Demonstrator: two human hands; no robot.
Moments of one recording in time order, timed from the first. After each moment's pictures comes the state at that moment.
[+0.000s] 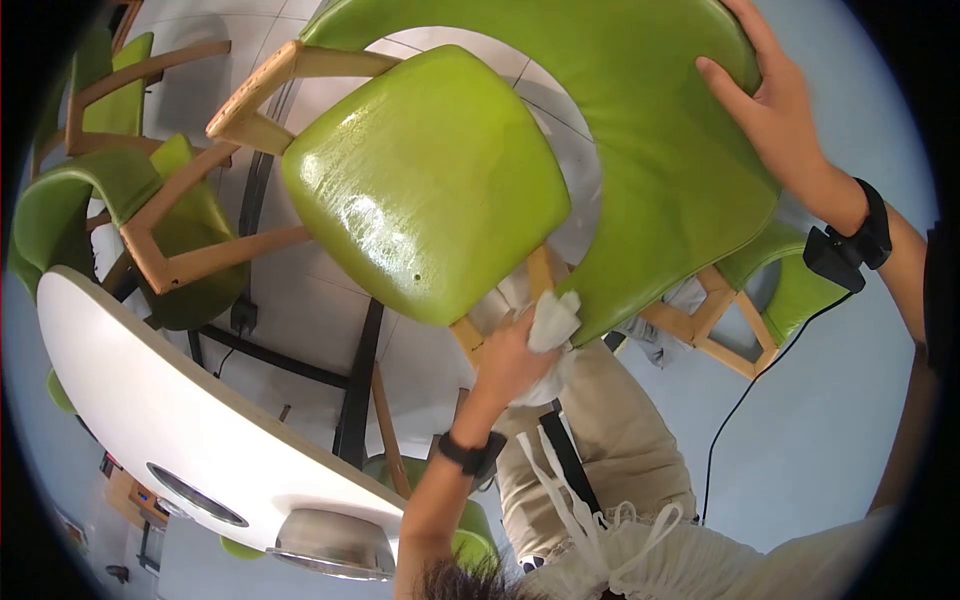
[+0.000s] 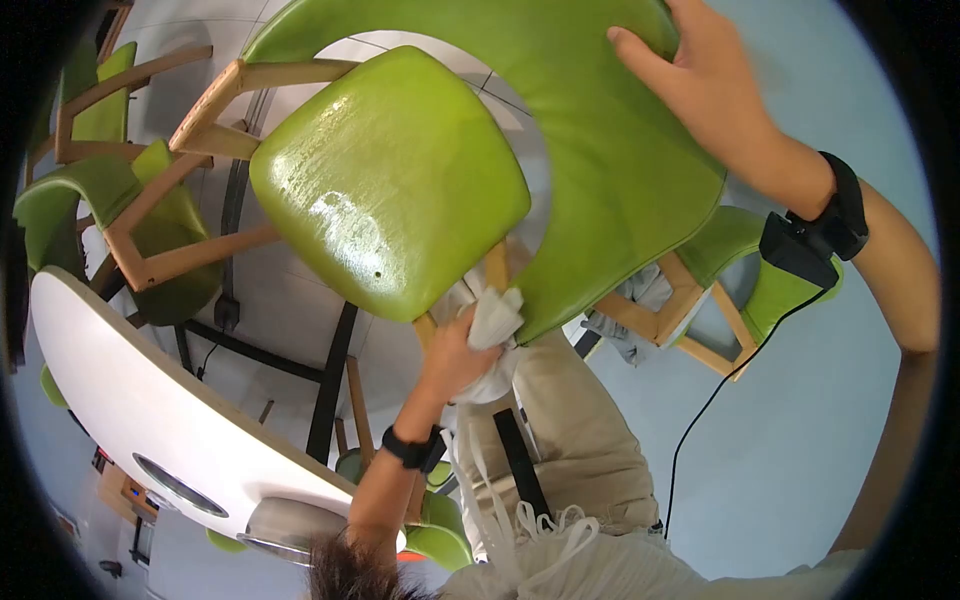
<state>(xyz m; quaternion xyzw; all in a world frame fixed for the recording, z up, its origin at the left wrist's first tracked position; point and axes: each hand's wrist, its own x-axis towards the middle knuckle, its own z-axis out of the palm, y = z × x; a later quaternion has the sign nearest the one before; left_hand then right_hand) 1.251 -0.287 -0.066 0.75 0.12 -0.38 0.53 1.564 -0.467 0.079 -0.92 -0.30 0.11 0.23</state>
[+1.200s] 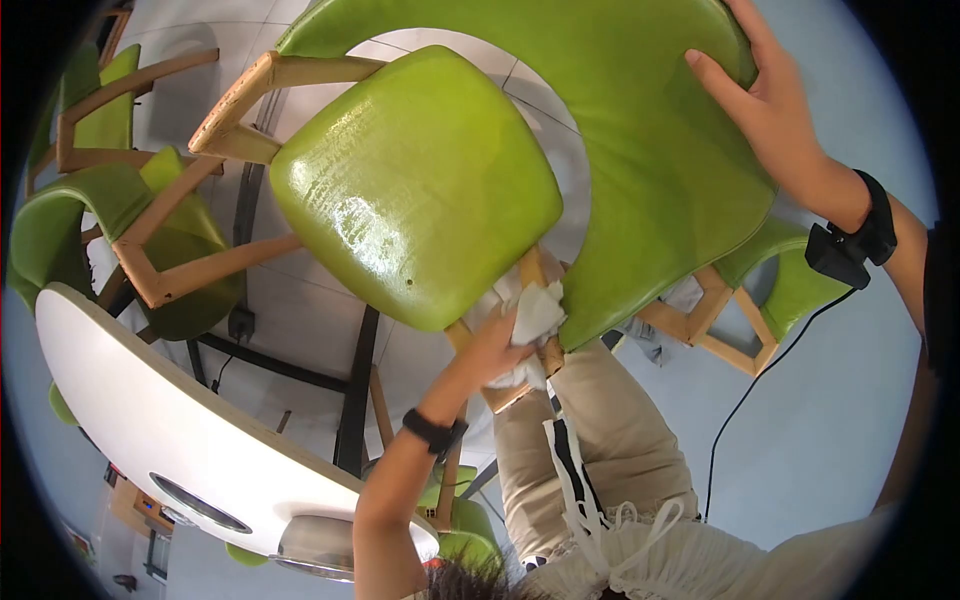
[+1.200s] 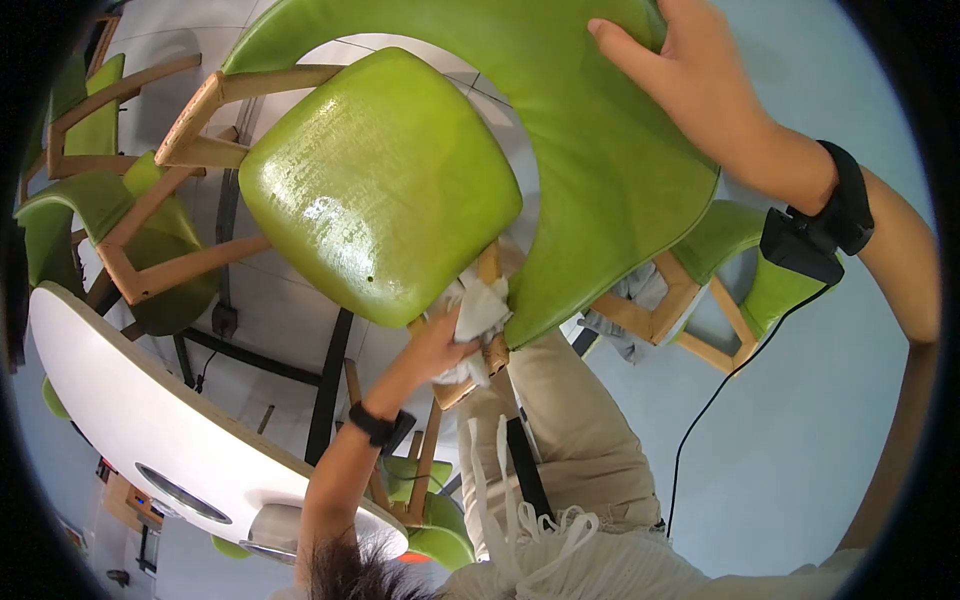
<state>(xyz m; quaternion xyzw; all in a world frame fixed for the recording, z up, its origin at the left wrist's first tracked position) 1.235 -0.271 -0.129 0.71 -0.04 -0.37 0.60 1.561 -0.469 0.077 -0.91 -0.27 0.13 0.28</state>
